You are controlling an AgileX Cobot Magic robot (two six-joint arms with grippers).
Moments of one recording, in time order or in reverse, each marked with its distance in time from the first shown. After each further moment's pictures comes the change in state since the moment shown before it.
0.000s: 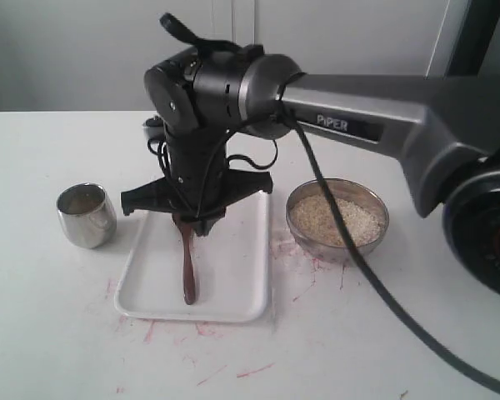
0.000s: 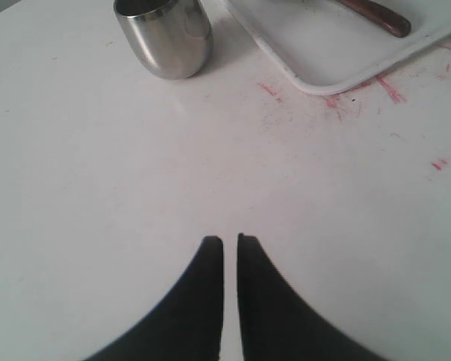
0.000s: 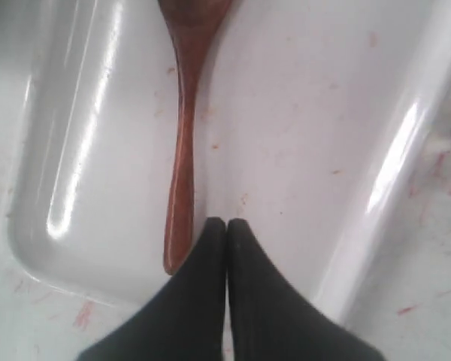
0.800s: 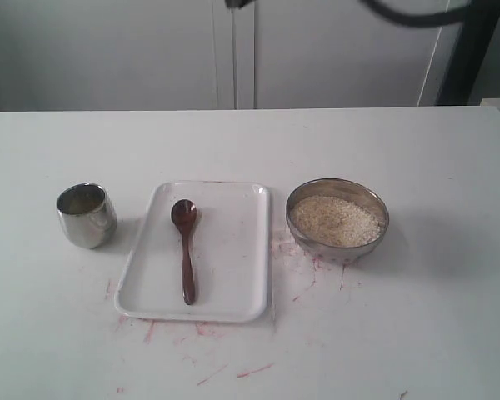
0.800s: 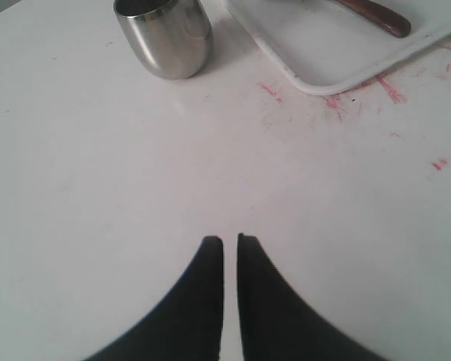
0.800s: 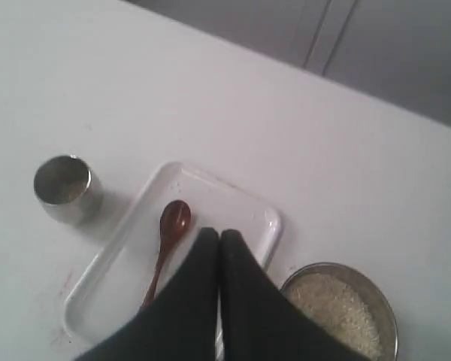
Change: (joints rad) left arm 0.000 0.000 0.000 0.000 0.000 0.000; right arm 0.069 -0.573 0.000 -0.293 0.000 -0.122
